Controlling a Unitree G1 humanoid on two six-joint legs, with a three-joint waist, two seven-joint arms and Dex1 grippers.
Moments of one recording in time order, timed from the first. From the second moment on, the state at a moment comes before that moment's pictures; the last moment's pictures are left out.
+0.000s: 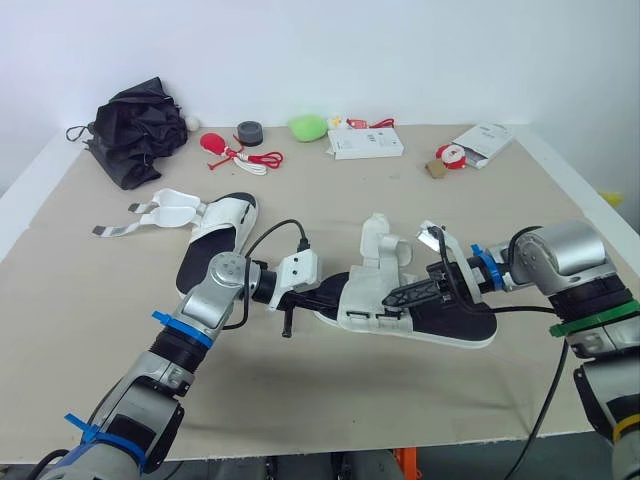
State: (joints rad) left arm -0.68 0.33 -0.35 0.34 -0.10 0.12 -1.27; right arm -0.88 -0.85 0.36 0.26 0.63 1.37 1.26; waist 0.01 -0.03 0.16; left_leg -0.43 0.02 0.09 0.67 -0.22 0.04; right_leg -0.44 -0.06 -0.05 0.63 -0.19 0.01
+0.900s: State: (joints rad) left arm -0.68 0.33 -0.35 0.34 -0.10 0.12 -1.26; right arm -0.87 -0.81 0.26 0.18 0.66 1.35 1.25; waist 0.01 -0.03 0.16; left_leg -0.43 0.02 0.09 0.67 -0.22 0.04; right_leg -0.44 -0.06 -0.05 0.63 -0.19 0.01
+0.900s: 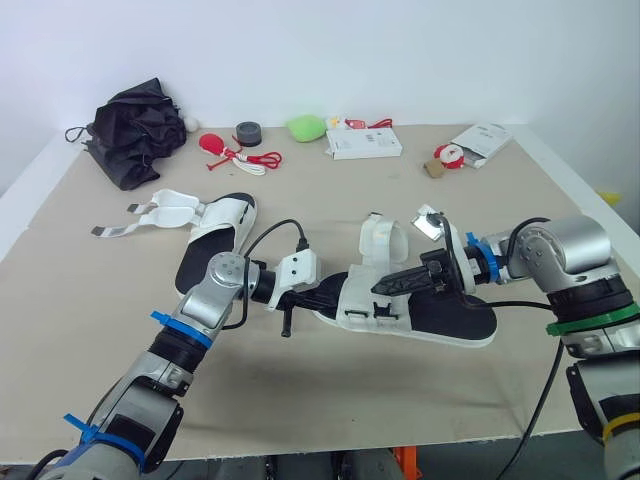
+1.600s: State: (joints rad) left arm -0.68 0.33 -0.35 0.34 -0.10 0.12 -1.26; right arm -0.85 -0.90 0.31 0.13 0.60 1.28 1.26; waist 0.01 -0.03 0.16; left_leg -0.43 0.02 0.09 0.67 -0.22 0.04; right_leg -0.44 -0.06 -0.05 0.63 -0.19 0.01
